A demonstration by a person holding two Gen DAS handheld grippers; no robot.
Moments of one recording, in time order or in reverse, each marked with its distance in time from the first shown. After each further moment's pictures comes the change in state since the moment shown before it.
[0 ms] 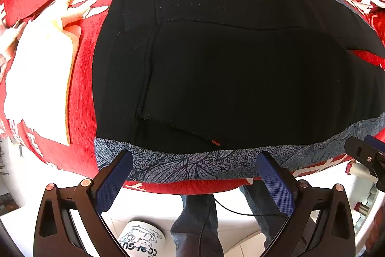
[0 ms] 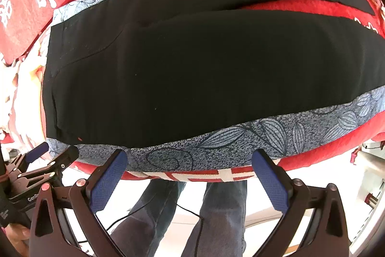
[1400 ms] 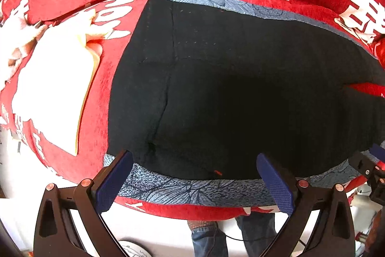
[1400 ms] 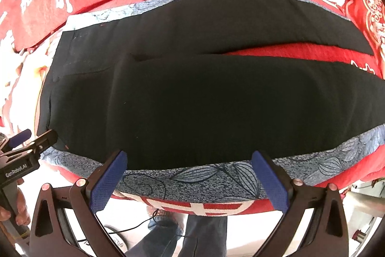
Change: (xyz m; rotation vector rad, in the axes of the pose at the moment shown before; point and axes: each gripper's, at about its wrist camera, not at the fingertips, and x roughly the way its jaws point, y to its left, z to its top) left arm -0.014 0.011 -0.004 -0.085 -0.207 0.029; right arm -0.009 -0.010 -0.003 -0.139 -0.214 -0.035
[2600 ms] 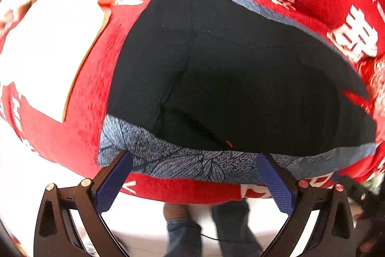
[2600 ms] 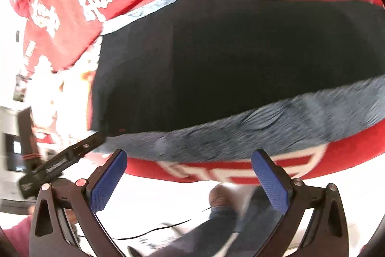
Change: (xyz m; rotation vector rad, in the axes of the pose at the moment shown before) left arm 0.005 0.051 -0.032 -0.128 0.032 -0.206; right arm -0.001 0.003 -0.052 0.190 0.022 0.388
